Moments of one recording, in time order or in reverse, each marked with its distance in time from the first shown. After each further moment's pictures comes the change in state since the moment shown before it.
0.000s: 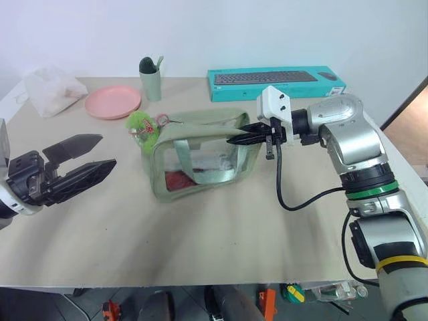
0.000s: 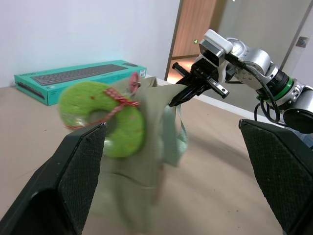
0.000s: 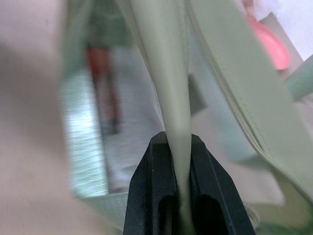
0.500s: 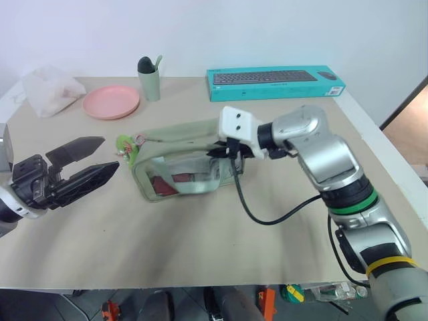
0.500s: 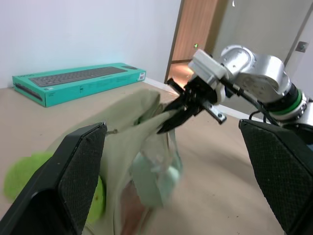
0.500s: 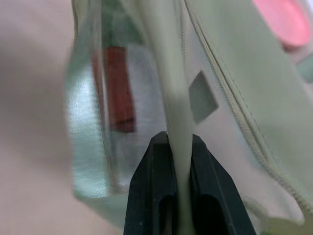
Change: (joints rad) left arm 0.021 -0.030 -0.010 -0.029 -0.005 -0.020 0.020; right arm 0.054 0.097 0.169 -0.386 -0.134 0.428 -0.190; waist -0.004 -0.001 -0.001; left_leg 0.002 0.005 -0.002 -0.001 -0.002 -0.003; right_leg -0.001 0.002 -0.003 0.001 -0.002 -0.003
